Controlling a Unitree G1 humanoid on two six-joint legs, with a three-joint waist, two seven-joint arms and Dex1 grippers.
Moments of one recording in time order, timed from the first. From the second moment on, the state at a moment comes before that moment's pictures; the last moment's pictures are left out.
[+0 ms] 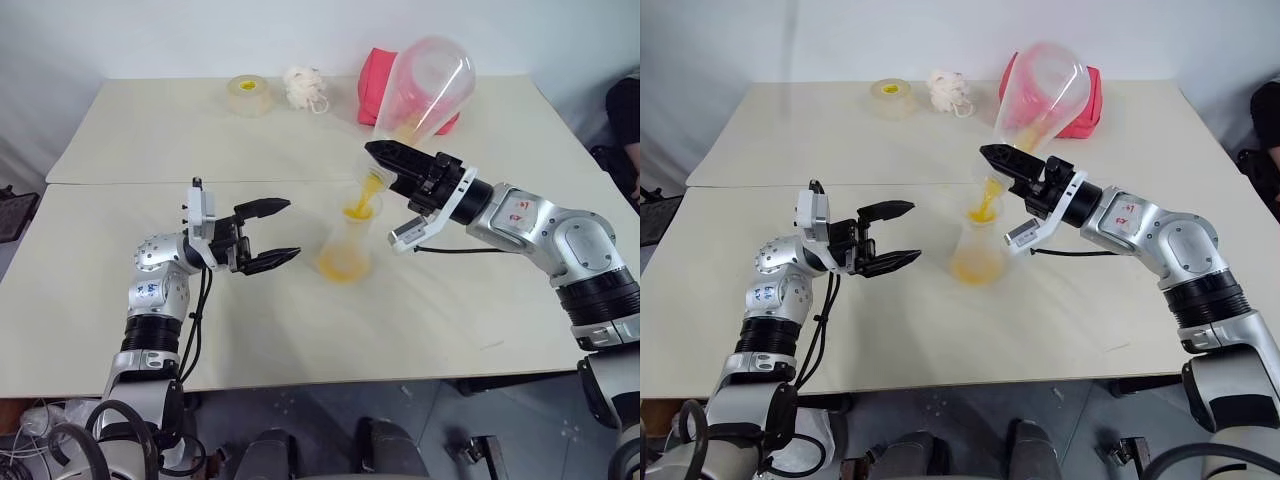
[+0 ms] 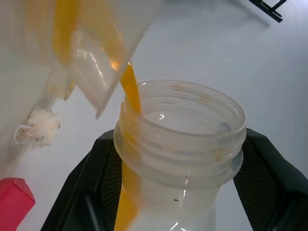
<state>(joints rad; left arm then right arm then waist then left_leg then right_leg) -0.69 0.39 0.15 0.48 -0.49 -0.07 -1.35 -0.90 -0.80 0.31 0.23 -1.15 -0.70 -0.24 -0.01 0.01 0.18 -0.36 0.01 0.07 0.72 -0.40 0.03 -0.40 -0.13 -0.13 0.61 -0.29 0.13</state>
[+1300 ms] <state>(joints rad) -0.72 0.37 0.14 0.50 -0.47 -0.11 -1.35 -0.87 -0.73 0.27 0.26 -0.88 -0.63 -0.18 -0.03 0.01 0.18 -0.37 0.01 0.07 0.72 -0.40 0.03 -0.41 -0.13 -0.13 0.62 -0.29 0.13</state>
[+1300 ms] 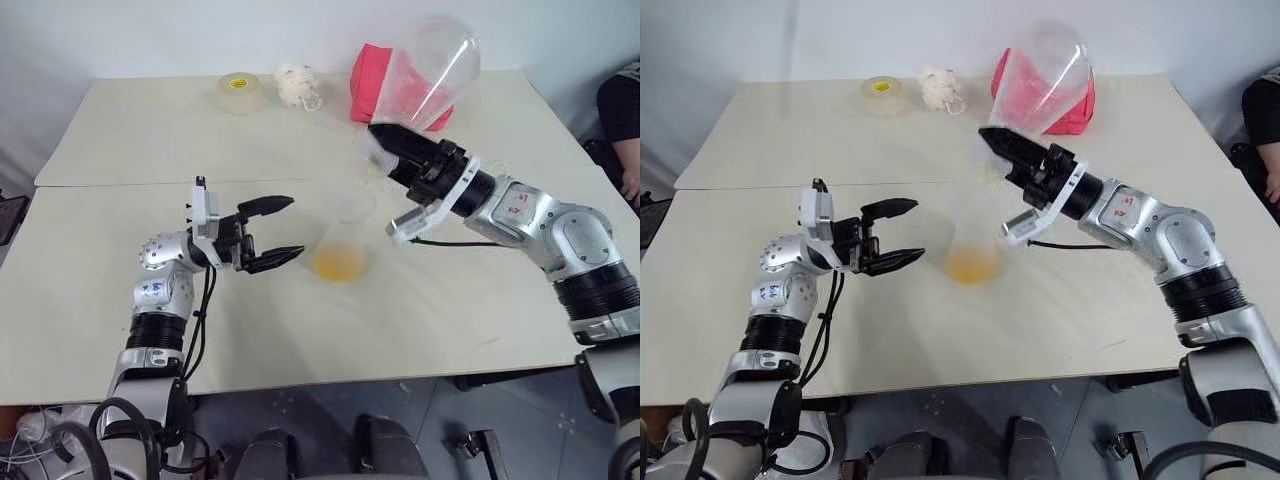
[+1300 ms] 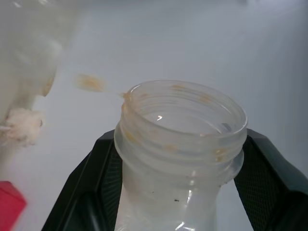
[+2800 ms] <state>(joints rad) -0.69 0.44 0.09 0.40 -0.38 0.12 -1.06 -0.56 -0.48 -0.36 -0.10 0.38 0.33 0.35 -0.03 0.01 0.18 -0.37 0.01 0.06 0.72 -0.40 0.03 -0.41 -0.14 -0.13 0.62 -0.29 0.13</state>
